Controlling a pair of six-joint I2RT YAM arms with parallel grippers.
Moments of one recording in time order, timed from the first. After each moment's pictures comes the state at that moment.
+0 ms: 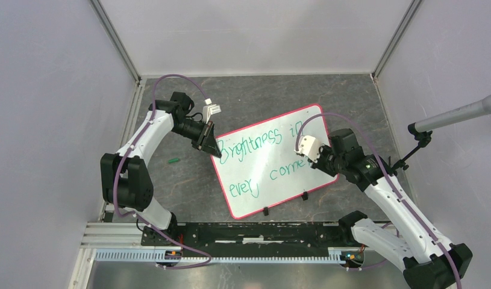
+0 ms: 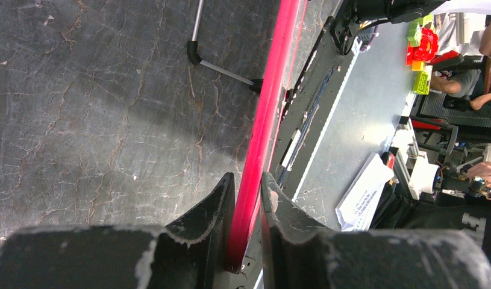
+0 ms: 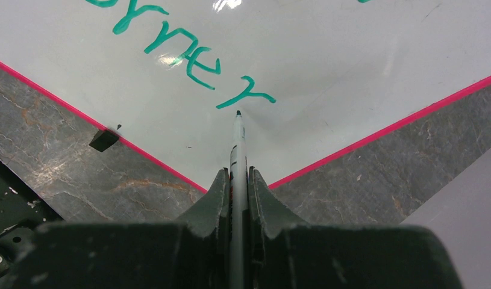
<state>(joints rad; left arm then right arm) -0.19 1.60 1.31 -1.15 0.93 0.44 0.44 0.88 0.86 -0.85 -0.09 -0.71</state>
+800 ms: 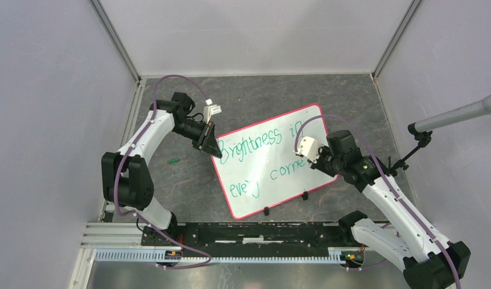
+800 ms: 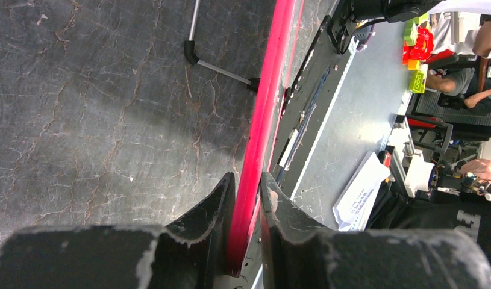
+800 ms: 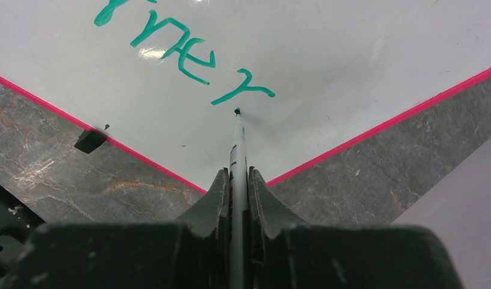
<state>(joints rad) -0.19 1.61 1.31 -1.16 0.94 0.44 0.44 0.89 0.81 -0.81 -0.05 -0.72</state>
